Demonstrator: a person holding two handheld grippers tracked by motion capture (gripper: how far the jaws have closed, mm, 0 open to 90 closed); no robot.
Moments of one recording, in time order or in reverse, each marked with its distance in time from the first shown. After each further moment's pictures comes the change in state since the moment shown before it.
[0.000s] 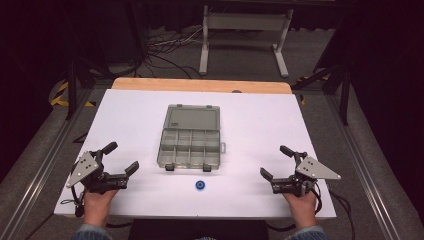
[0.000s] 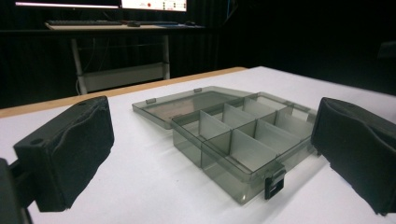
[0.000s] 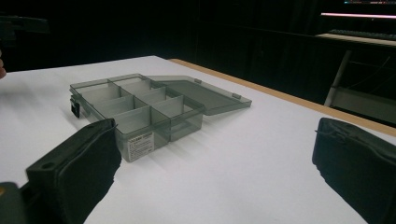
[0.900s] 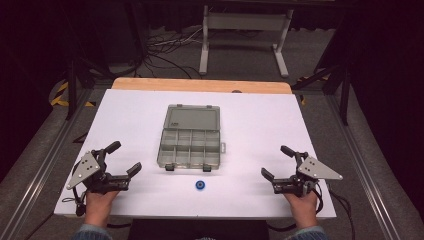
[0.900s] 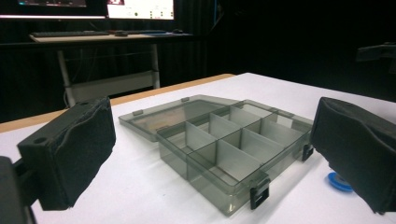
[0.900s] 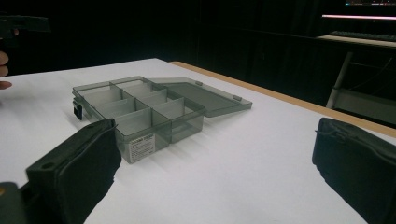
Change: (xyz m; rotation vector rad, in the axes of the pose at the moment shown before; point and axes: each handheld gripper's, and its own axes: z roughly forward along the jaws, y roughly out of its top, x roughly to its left) left arm -0.006 0.007 0.002 -0.040 -0.064 0.007; right arm -0.002 0.000 -0.002 -0.010 0.006 0.003
